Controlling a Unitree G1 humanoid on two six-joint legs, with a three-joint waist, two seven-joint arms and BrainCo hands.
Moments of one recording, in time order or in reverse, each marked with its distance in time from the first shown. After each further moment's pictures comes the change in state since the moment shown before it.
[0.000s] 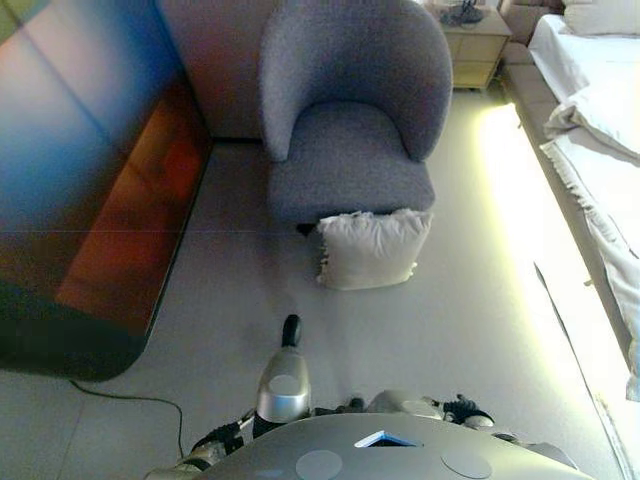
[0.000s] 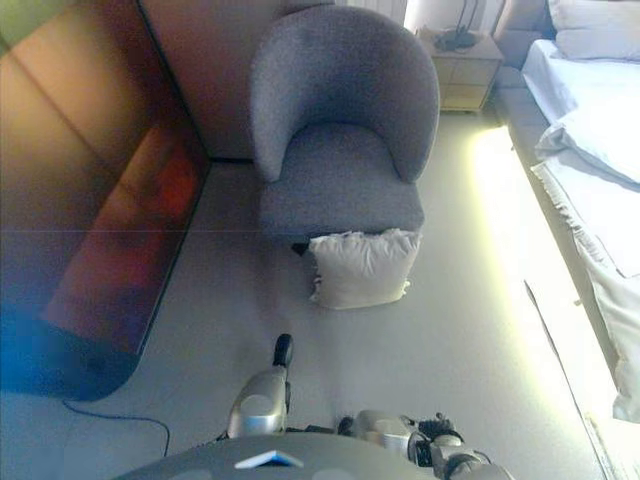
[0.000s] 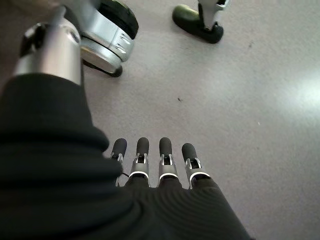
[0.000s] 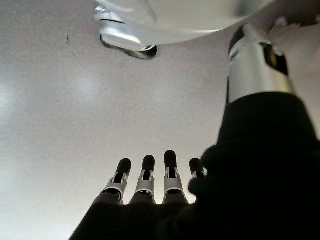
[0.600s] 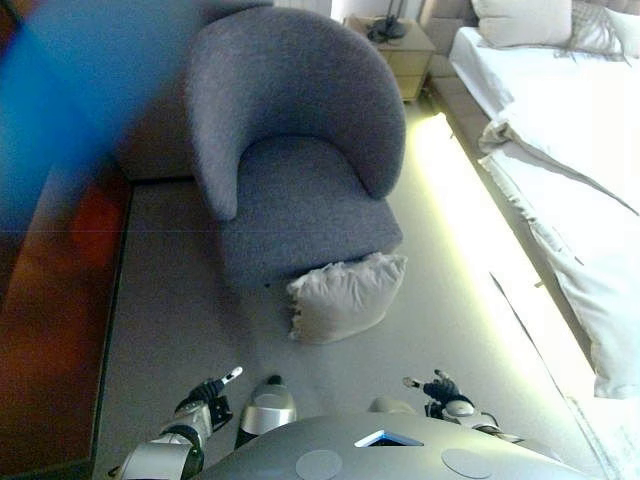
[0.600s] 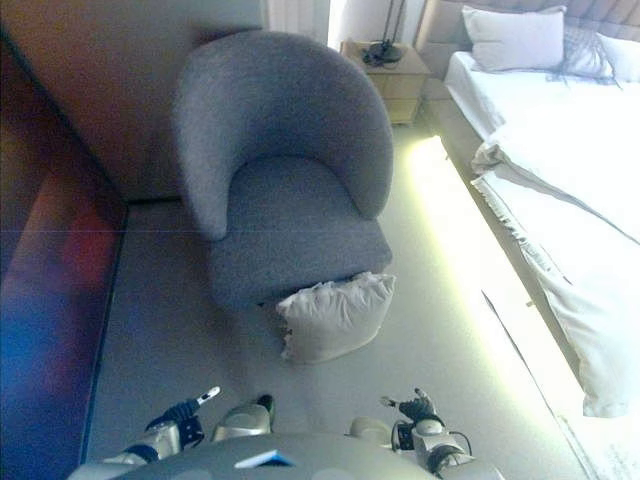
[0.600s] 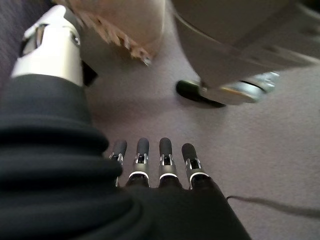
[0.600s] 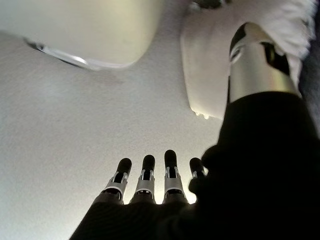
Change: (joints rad) left arm -0.113 0.087 -0.002 -0.049 0.020 -0.017 -0.017; right arm -0.013 0.050 -0.020 -0.048 -0.011 -0.099 0.006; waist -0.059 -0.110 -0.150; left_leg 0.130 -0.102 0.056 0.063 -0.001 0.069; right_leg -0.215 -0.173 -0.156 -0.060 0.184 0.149
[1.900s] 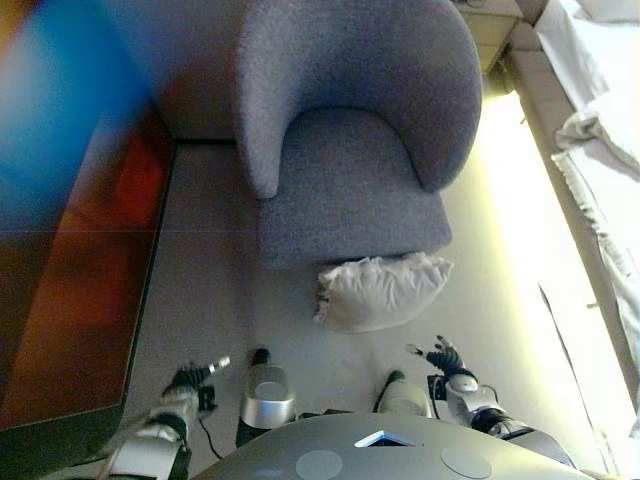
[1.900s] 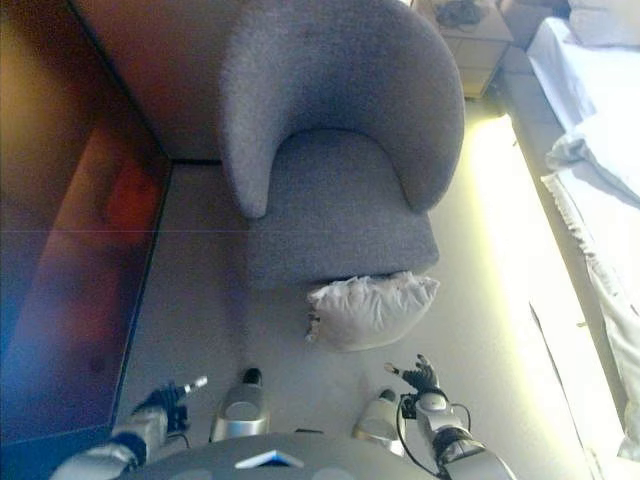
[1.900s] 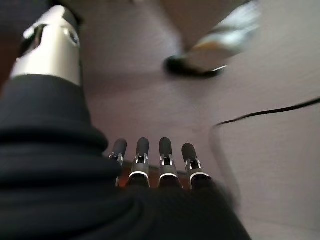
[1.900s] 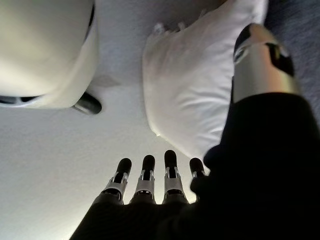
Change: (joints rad) left arm -0.130 0.104 -0.112 -0.121 0.061 -0.010 0.083; right arm -0.068 -0.118 0.030 -0.116 0.016 -0.118 0.042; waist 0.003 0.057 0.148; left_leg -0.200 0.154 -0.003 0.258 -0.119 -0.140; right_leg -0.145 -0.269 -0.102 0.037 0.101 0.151
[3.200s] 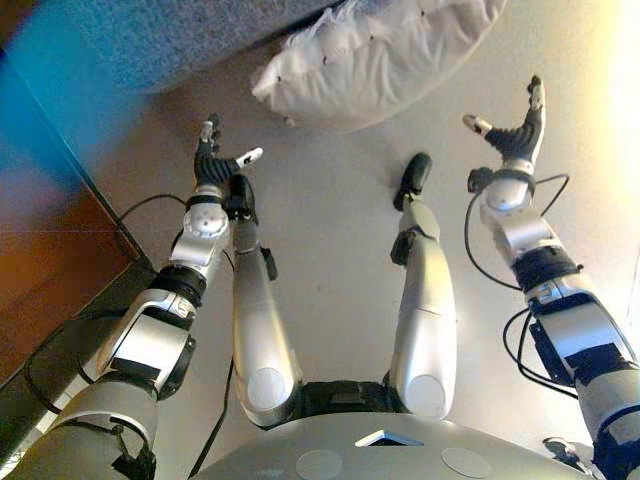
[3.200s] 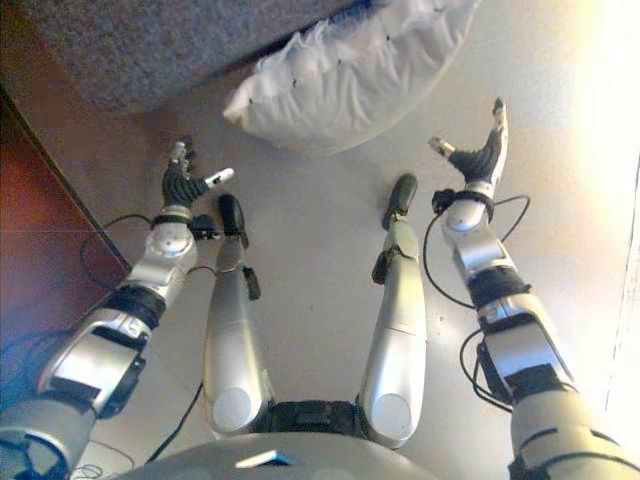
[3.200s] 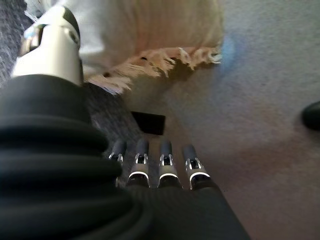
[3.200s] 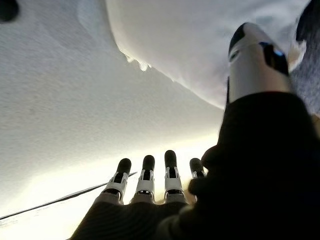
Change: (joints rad) left arm -0.500 0.101 -0.223 -0.353 -0.043 -0.355 0.192; right arm -0.673 -0.270 0.114 -0.466 0.046 0.040 -0.510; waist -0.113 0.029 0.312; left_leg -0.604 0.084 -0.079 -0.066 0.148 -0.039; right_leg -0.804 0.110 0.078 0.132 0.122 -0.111
